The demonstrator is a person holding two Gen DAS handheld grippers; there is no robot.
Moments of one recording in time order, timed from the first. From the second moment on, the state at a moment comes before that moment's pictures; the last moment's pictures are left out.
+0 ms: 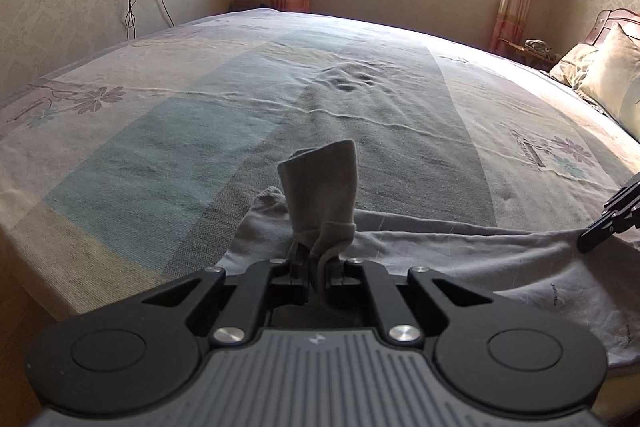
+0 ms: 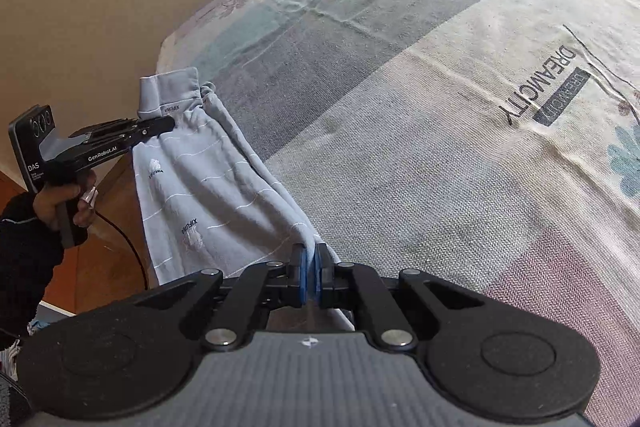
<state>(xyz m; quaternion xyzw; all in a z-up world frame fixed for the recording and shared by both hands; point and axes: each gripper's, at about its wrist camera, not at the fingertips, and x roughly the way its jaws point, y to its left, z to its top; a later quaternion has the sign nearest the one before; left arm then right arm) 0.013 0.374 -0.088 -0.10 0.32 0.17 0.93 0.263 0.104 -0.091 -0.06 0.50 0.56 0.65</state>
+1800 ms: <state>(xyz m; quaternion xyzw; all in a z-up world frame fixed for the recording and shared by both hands) 0.021 0.437 -0.073 -0.26 0.19 0.14 0.94 0.203 0.003 -0.072 -0.12 0.43 0.43 0.78</state>
